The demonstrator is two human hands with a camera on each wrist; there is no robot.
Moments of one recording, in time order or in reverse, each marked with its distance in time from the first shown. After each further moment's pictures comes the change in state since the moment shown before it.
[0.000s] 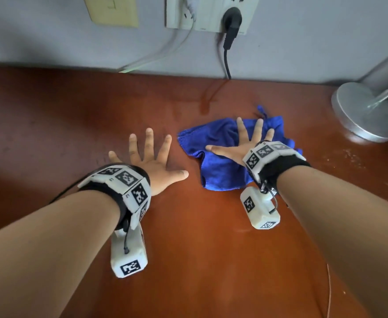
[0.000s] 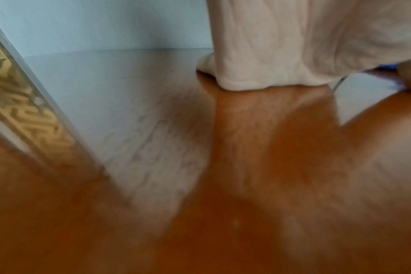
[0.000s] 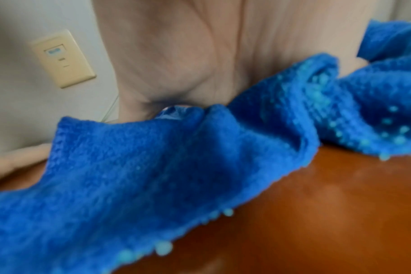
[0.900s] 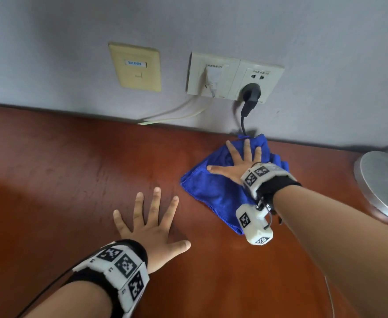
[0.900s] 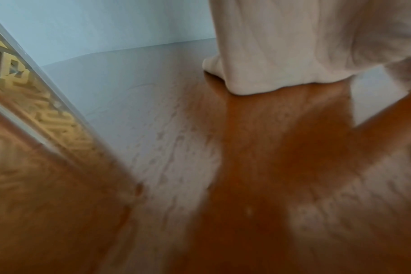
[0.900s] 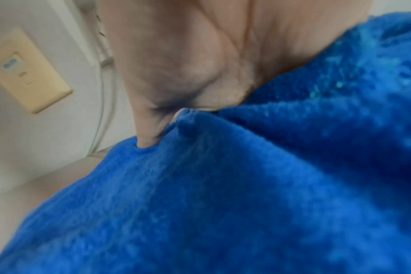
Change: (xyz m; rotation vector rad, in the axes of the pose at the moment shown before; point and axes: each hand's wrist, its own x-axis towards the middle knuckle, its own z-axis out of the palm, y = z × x) left_hand 0.004 0.002 -0.004 0.011 -0.145 -0.010; right_hand 0.090 -0.052 -0.057 -0.069 -0.016 -0.206
